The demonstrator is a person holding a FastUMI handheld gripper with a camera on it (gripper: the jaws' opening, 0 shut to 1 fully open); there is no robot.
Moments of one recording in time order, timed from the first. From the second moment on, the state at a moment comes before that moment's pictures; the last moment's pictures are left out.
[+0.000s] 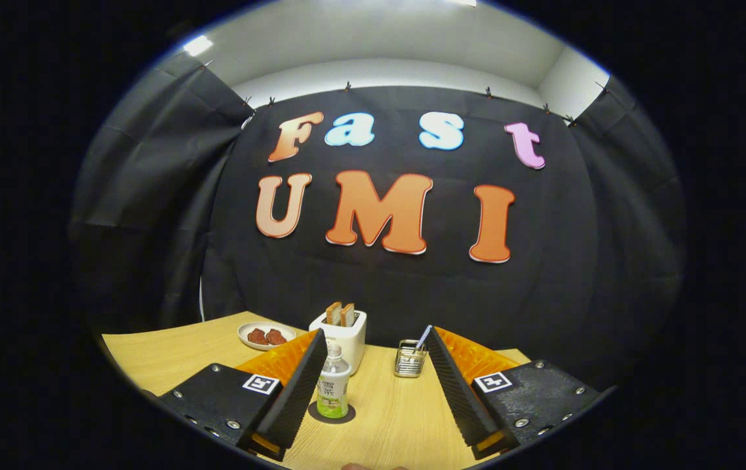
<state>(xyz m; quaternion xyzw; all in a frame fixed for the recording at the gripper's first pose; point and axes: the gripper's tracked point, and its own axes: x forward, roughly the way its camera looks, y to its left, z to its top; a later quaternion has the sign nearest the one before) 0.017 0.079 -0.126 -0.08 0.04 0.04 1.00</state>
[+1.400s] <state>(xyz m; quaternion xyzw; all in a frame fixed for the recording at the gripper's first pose) -0.044 0.042 -0.102 -0.04 -0.03 -0.03 1.00</state>
